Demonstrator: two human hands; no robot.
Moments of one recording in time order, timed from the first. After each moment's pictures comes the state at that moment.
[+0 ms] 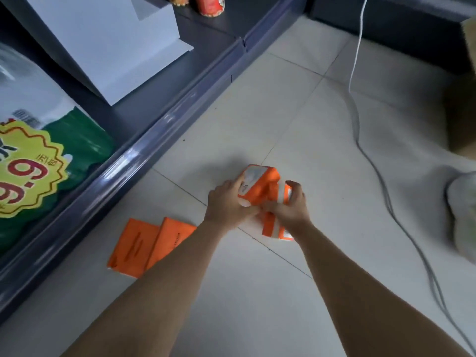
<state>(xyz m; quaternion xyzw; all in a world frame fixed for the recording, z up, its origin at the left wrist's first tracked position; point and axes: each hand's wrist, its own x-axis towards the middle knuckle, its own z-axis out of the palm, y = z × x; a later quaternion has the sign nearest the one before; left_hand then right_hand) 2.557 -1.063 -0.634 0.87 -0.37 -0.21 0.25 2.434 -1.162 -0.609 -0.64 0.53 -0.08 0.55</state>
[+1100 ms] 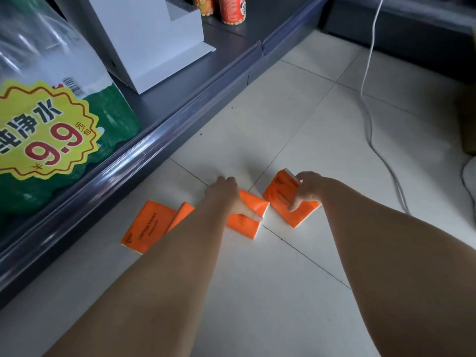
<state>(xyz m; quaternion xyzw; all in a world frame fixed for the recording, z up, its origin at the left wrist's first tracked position) 2.567 -1.042 -0.603 0.90 -0.30 -0.32 -0.04 2.448 -1.190 -0.567 -0.80 0.45 0.26 0.30</state>
